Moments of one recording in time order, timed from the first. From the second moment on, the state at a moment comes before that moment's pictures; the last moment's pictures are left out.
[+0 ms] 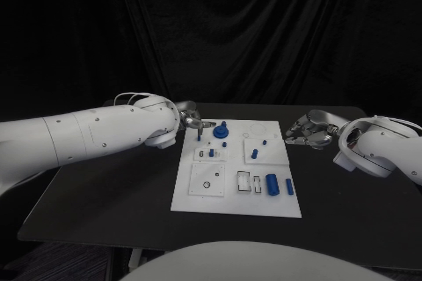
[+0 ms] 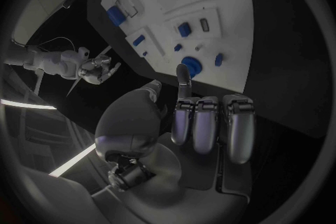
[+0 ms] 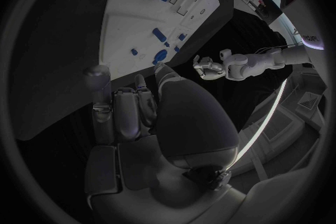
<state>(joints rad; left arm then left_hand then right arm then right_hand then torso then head) 1.33 -0.68 -0.21 1.35 -1.07 -0.13 -0.40 0.94 0.00 0.08 0.28 0.20 1.08 0.01 0.42 0.89 1.47 -0.08 1.57 1.31 1.47 -0.13 1.56 1.31 0.01 1.46 -0.07 1.57 1.31 1.29 -0.94 -0.25 1.48 -1.07 -0.21 -0.10 1.44 -0.04 0.14 0.28 0.18 0.84 0.14 0.19 0.18 1.33 0.06 1.37 1.31 1.46 -0.01 1.33 1.27 0.12 1.30 0.10 0.81 1.31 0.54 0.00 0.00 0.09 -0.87</state>
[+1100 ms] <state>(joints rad) 1.34 -0.51 -0.21 1.02 -1.07 0.12 -0.41 1.07 0.04 0.01 0.27 0.19 1.04 0.02 0.35 0.96 1.47 -0.06 1.57 1.31 1.47 -0.11 1.56 1.31 0.01 1.47 0.01 1.57 1.31 1.29 -0.93 -0.25 1.48 -1.07 -0.23 -0.08 1.44 -0.04 0.14 0.28 0.22 0.84 0.14 0.19 0.18 1.33 0.06 1.37 1.31 1.46 -0.01 1.33 1.27 0.12 1.30 0.10 0.81 1.31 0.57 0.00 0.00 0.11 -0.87</state>
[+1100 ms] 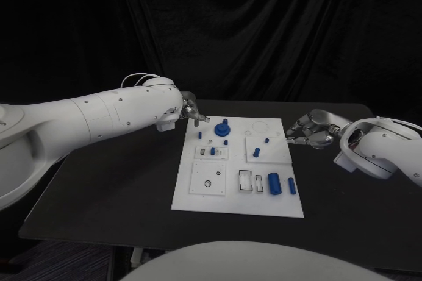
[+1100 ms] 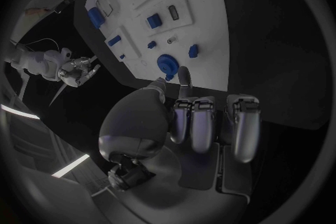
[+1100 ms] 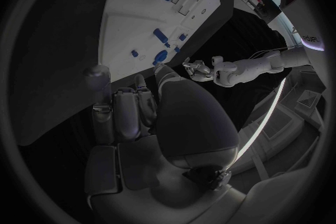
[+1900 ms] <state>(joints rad) 1.30 -0.47 -0.21 0.93 -1.07 0.18 -0.42 1.10 0.05 0.00 0.27 0.19 1.01 0.04 0.31 0.96 1.47 -0.04 1.57 1.31 1.47 -0.09 1.56 1.31 0.01 1.47 0.02 1.57 1.31 1.29 -0.93 -0.25 1.49 -1.07 -0.23 -0.08 1.44 -0.04 0.14 0.28 0.22 0.84 0.14 0.19 0.18 1.33 0.06 1.37 1.31 1.46 -0.01 1.33 1.27 0.12 1.30 0.10 0.81 1.31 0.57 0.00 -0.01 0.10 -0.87</state>
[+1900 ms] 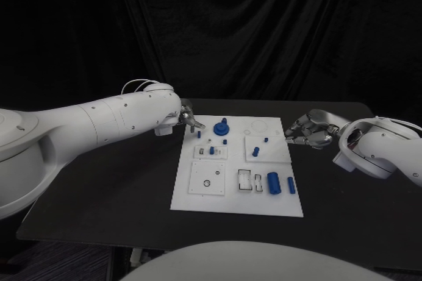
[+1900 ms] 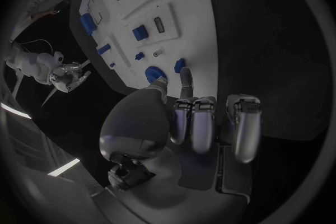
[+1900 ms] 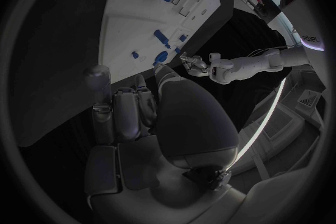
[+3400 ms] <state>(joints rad) 1.27 -0.43 -0.21 0.86 -1.07 0.19 -0.37 1.15 0.08 -0.01 0.24 0.21 0.92 0.07 0.26 1.00 1.46 -0.01 1.57 1.31 1.47 -0.06 1.56 1.31 0.01 1.47 0.05 1.57 1.31 1.29 -0.93 -0.25 1.49 -1.07 -0.21 -0.09 1.44 -0.04 0.14 0.28 0.22 0.84 0.14 0.19 0.18 1.33 0.06 1.37 1.31 1.46 -0.01 1.33 1.27 0.12 1.30 0.10 0.81 1.31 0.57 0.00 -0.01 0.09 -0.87</state>
